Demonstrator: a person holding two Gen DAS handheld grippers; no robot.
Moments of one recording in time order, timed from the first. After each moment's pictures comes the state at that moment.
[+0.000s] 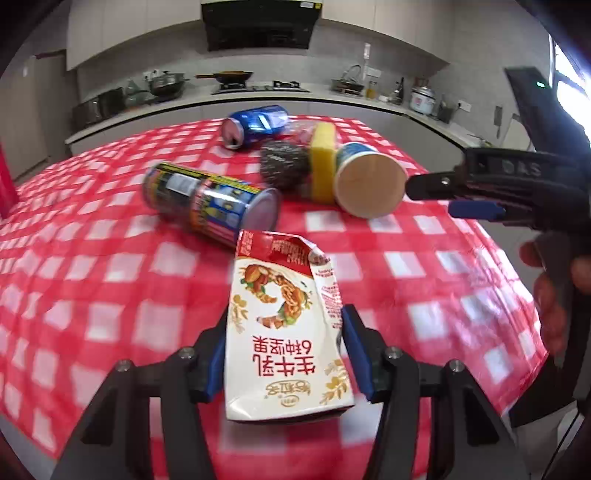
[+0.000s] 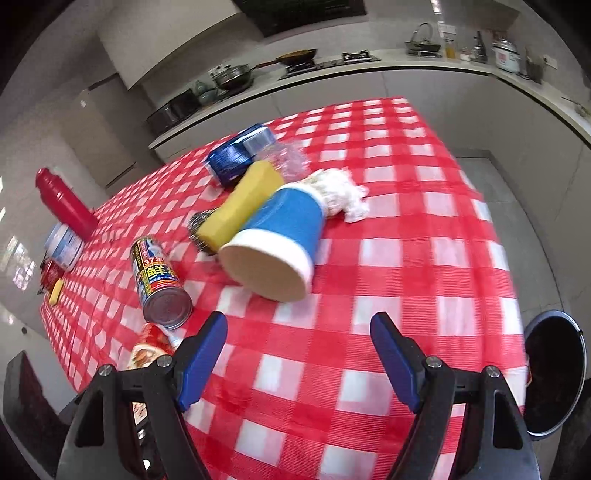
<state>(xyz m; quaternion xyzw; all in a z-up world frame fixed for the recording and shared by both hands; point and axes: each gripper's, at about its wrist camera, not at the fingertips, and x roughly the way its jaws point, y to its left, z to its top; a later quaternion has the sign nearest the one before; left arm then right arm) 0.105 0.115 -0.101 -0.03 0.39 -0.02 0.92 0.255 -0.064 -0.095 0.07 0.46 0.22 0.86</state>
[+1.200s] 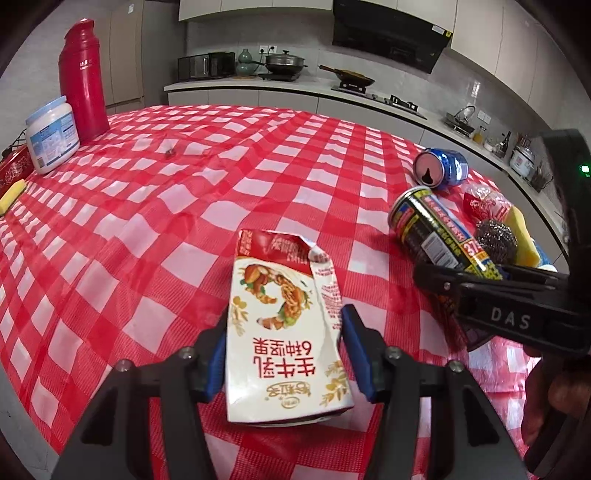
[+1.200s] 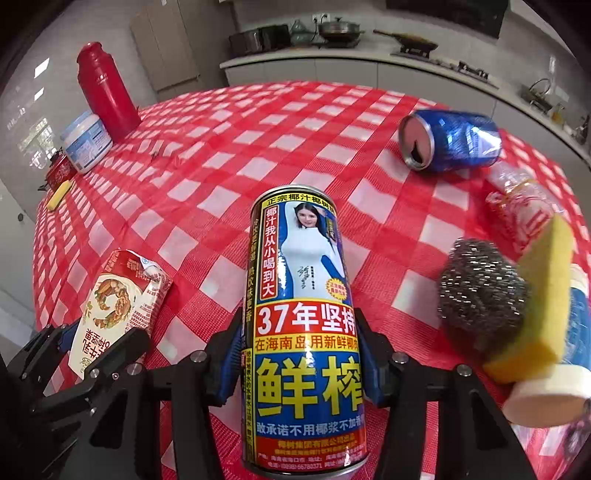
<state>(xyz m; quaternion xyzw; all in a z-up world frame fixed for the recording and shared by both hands) 0.143 0.270 -0.116 -0.12 0.39 0.14 0.90 0.284 0.152 -0.122 -0.10 0.47 0.31 0.82</state>
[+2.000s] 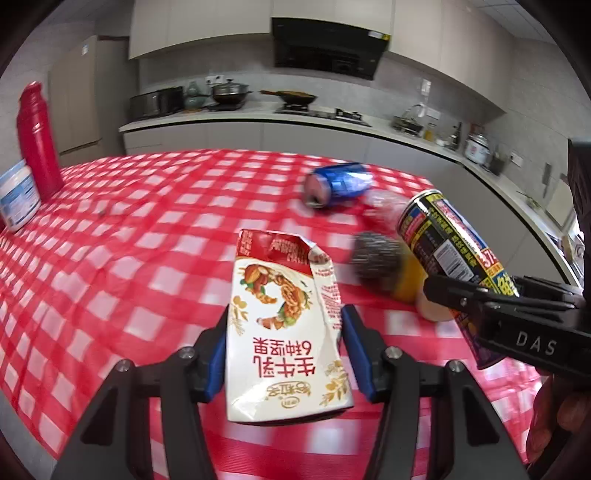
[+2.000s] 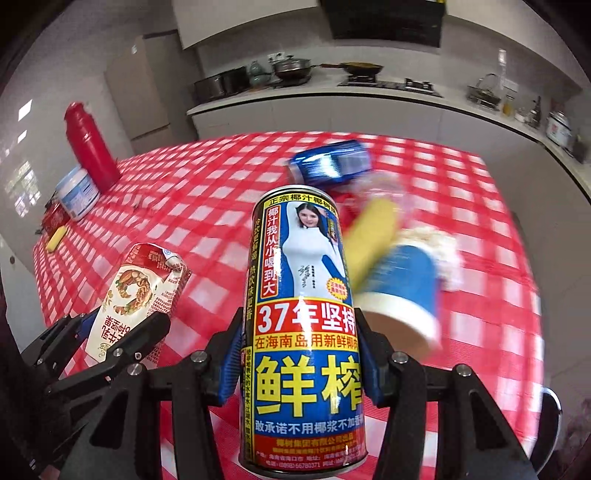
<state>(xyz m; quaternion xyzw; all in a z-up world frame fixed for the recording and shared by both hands) 0.158 0.157 -0.071 -0.07 0.35 0.07 0.93 0.262 0.005 -0.062 -0.04 0.42 0.24 0.87</state>
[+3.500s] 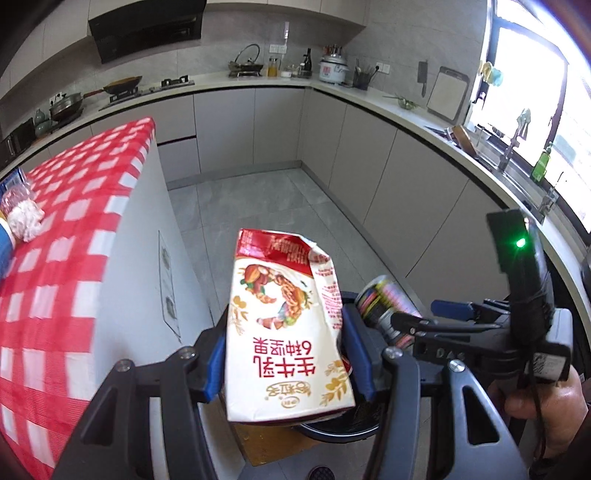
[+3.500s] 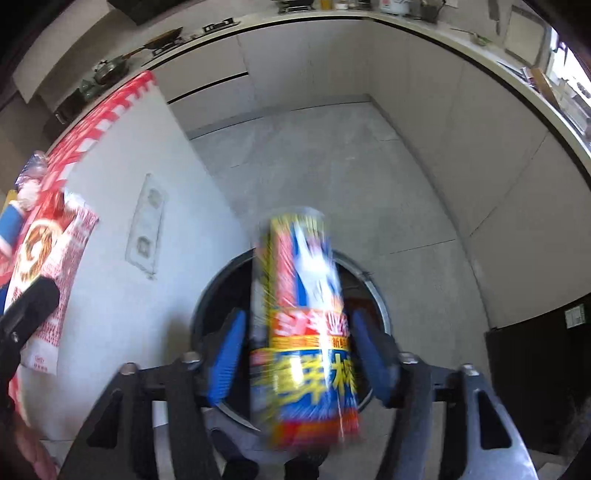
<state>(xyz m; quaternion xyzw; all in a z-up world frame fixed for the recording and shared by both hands) 0.213 -0.265 -0.121 0.00 0.42 -0.13 0.90 0.268 -0.494 -0.197 0.07 0.54 0.04 0.84</state>
